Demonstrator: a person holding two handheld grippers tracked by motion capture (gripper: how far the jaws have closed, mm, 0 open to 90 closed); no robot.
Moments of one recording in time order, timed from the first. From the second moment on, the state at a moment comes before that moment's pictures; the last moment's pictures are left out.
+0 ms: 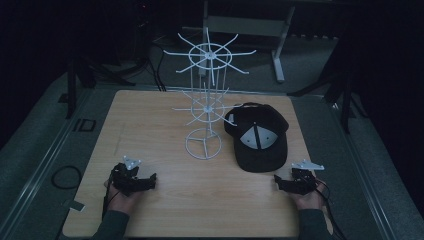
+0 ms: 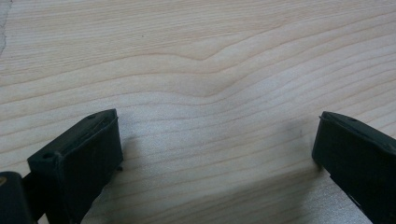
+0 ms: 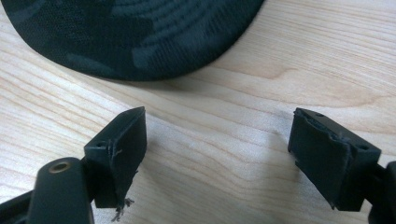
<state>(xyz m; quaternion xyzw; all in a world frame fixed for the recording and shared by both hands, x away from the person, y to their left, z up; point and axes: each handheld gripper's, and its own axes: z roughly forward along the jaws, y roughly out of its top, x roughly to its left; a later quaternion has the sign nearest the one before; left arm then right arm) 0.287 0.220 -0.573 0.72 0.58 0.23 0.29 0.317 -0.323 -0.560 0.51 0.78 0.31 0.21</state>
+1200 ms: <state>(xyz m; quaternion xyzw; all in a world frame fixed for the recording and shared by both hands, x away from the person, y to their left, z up) 0.287 0.220 -0.573 0.73 0.58 0.23 0.29 0.359 -0.311 -0.526 0.45 0.82 0.33 0.14</state>
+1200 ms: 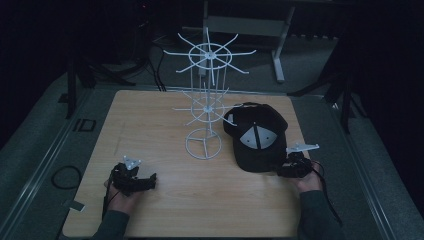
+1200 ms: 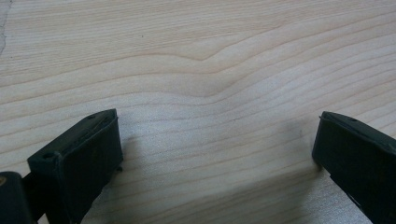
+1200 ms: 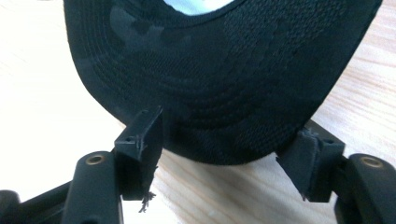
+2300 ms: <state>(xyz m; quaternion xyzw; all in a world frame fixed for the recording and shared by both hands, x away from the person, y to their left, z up) 0.287 0.219 -0.573 0.72 0.58 0.23 0.29 0.384 -0.296 -0.506 0.41 0.79 0.46 0.00</state>
